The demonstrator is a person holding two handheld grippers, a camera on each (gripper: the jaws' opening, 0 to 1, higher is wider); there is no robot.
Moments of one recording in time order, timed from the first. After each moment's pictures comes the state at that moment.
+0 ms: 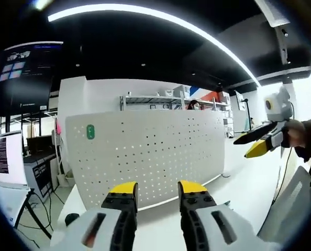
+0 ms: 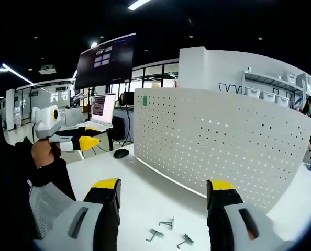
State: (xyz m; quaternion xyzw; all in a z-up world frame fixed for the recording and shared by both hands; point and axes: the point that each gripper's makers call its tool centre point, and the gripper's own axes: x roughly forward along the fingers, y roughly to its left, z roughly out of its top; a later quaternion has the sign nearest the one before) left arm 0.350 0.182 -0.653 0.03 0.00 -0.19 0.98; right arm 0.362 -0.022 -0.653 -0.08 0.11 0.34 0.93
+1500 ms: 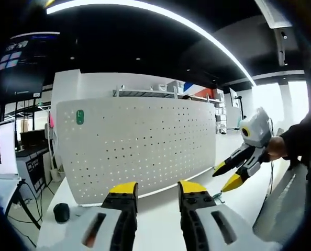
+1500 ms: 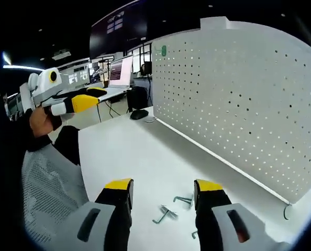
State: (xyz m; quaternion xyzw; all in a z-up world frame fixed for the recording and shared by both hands) left arm 0.342 0.167 -0.686 0.03 0.02 -0.22 0.98; right arm 0.367 0.008 -0.771 -0.12 0.24 0.43 0.86
